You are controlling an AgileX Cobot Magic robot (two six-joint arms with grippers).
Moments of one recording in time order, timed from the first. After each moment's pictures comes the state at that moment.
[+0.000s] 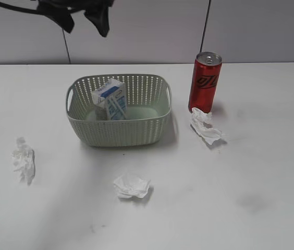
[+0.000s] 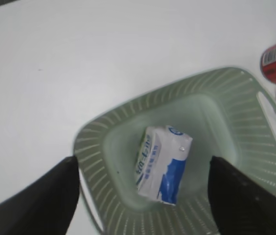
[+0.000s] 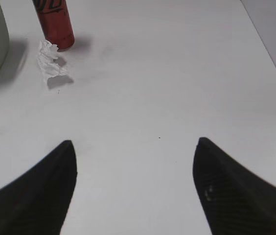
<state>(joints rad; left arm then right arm) -0.46 2.01 -2.03 -0.10 1.22 0.03 0.04 0.00 -0.41 0.01 0.94 -0.02</state>
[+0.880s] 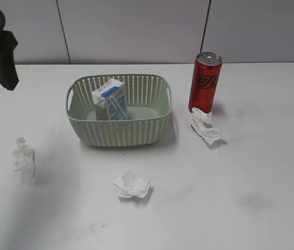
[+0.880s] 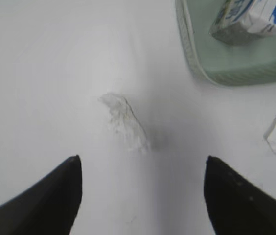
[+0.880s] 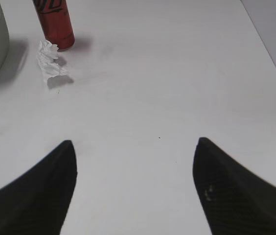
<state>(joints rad) -0.30 1.54 -1.37 -0.11 1.22 0.06 0.04 0.00 -0.41 0.01 0.94 -0.02</state>
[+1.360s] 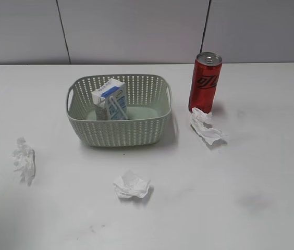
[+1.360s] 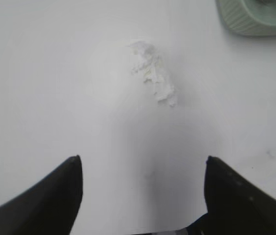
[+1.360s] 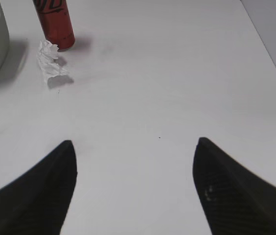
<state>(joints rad) -0.19 1.19 -1.08 -0.10 1.22 0.05 0.04 0.00 -0.41 0.01 0.94 -0.02</state>
